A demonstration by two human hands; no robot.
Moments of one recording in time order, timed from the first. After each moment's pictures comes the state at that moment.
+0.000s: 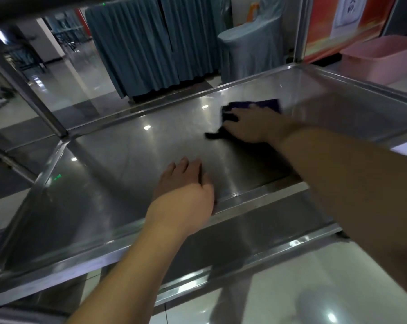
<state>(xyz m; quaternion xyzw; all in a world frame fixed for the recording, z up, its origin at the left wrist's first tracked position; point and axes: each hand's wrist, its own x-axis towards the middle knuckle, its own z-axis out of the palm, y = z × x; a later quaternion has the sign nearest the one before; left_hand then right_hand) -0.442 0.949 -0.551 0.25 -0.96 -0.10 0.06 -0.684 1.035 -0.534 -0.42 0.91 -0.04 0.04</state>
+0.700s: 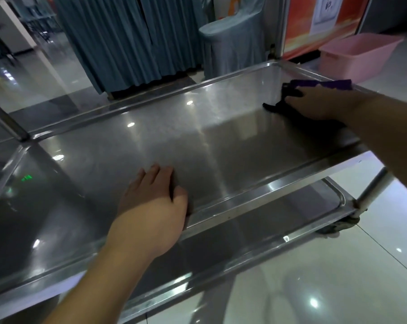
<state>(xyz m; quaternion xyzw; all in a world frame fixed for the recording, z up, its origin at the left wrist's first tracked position) -0.441 0.946 -0.554 0.26 -0.96 -0.08 0.05 -0.788 1.173 -0.530 -0.22 0.97 -0.09 0.05</state>
